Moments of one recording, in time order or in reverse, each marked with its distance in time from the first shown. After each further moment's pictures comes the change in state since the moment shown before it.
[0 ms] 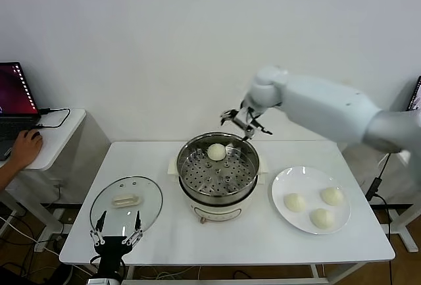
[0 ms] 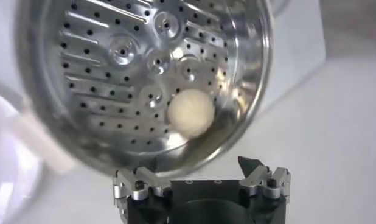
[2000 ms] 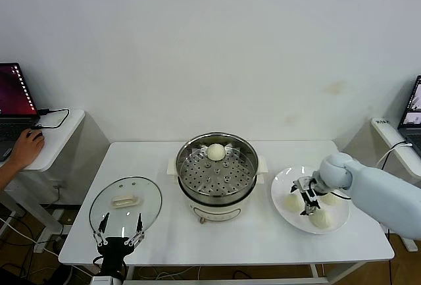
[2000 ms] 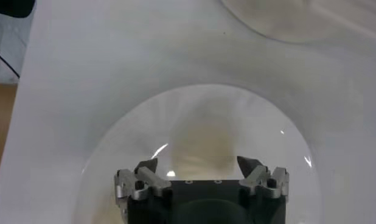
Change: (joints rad) left arm -0.026 -0.007 0.001 0.047 0.010 0.016 0.002; right arm -0.707 -0.312 0.430 0.050 -0.187 -0.246 -0.014
